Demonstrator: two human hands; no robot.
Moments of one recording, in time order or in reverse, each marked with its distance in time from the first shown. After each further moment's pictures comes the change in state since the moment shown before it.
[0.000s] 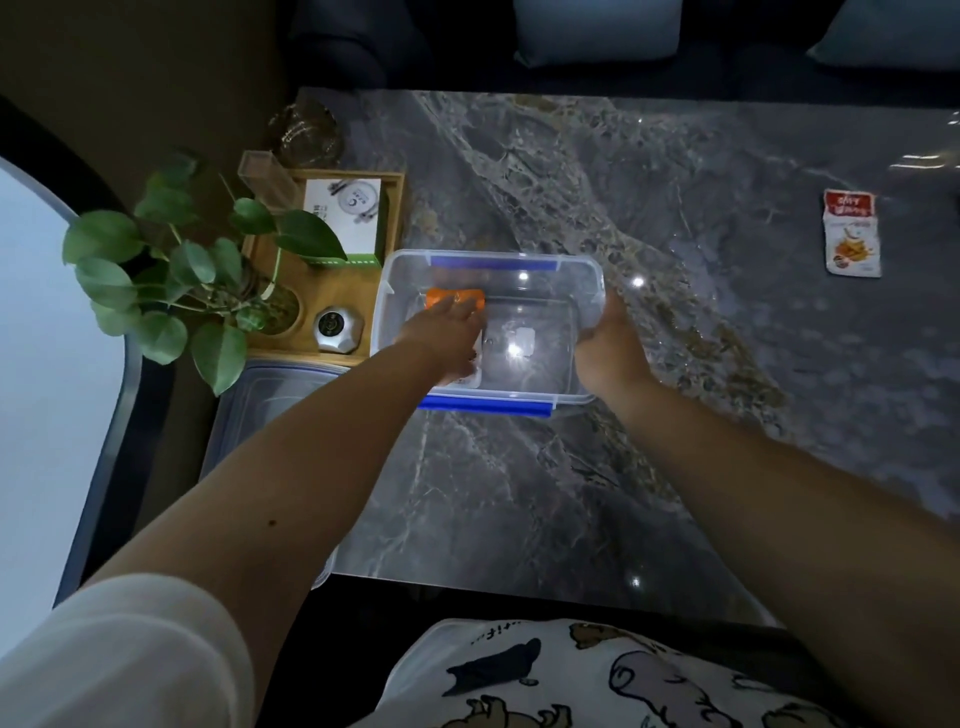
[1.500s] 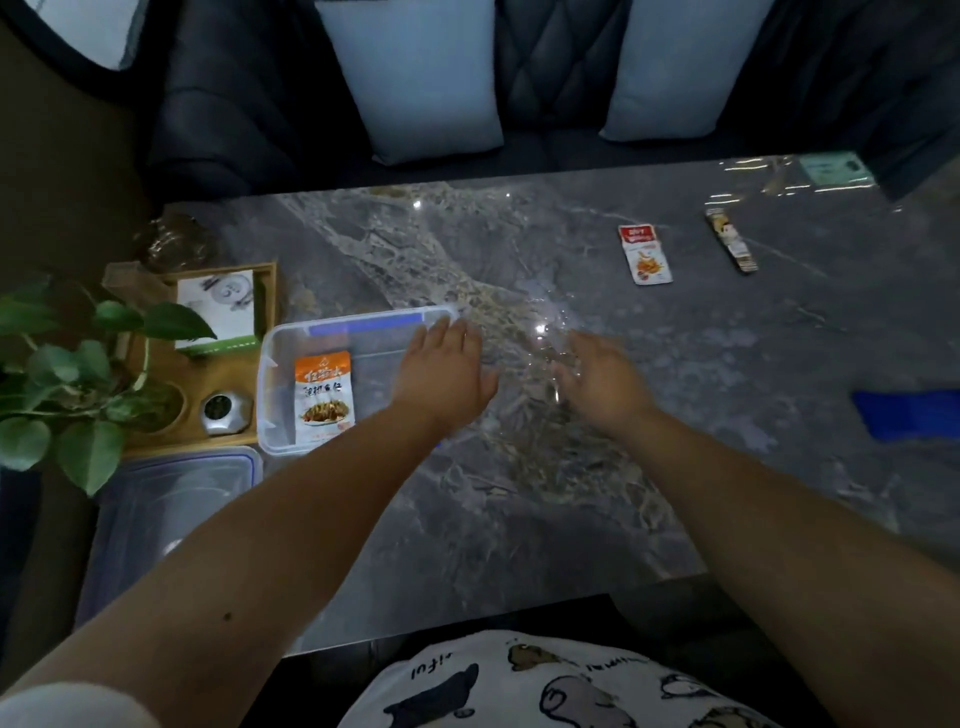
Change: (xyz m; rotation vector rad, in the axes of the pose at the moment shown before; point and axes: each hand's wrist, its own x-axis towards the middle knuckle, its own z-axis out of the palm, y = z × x) left_hand -0.026 0.146 -0.051 0.030 0.423 0.156; right_hand -0.050 0.077 -0.128 -0.415 0.156 -0.232
